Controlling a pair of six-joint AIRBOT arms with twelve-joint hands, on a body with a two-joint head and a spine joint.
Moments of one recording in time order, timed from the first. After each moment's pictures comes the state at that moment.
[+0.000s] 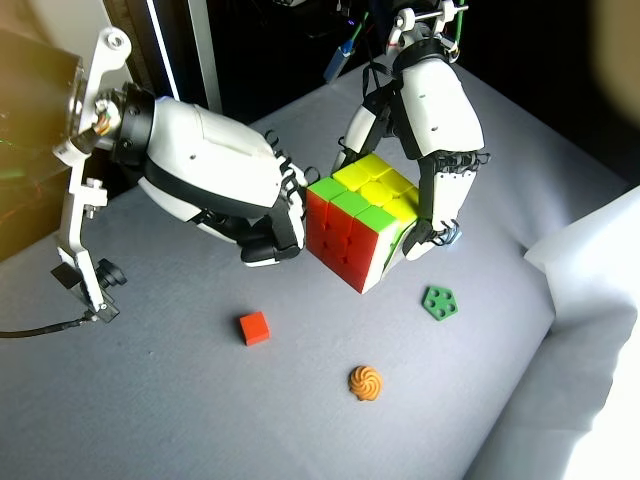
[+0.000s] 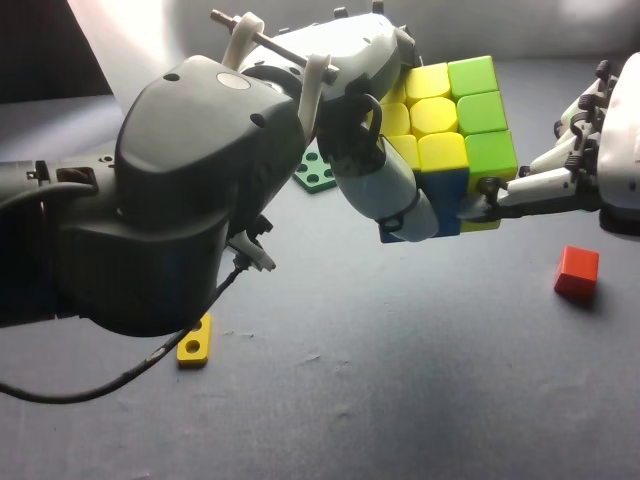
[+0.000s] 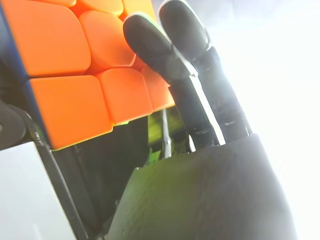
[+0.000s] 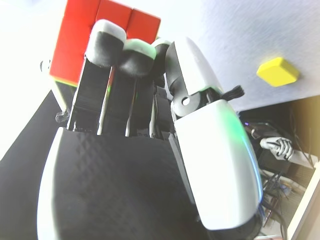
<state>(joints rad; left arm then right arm) 0.31 -1.26 0.88 -1.47 -0.76 2.00 -0.30 -0.65 0.84 -1.80 0.36 0.30</state>
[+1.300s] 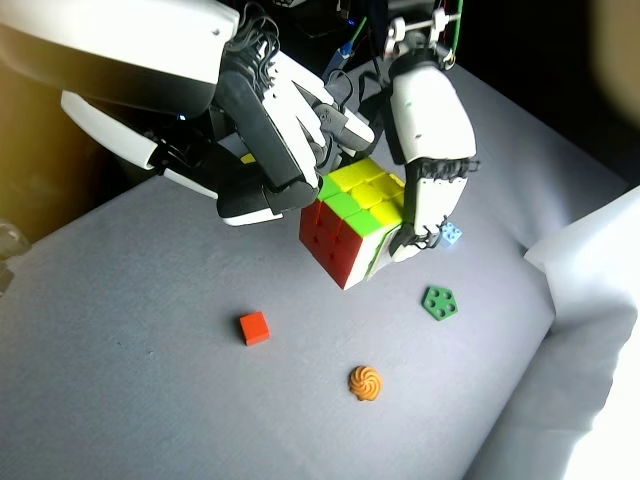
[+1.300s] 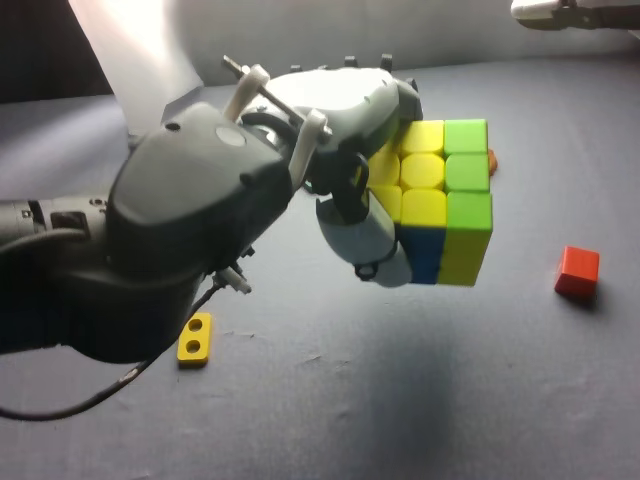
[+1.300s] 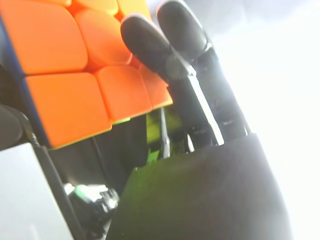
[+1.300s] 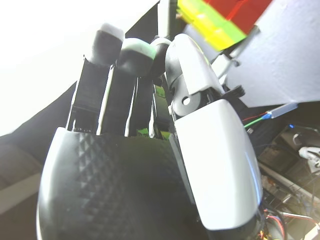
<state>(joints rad) 0.40 -1.24 0.89 -1.34 -0.66 2.01 -0.02 -0.50 0.79 -1.79 0.37 0.29</state>
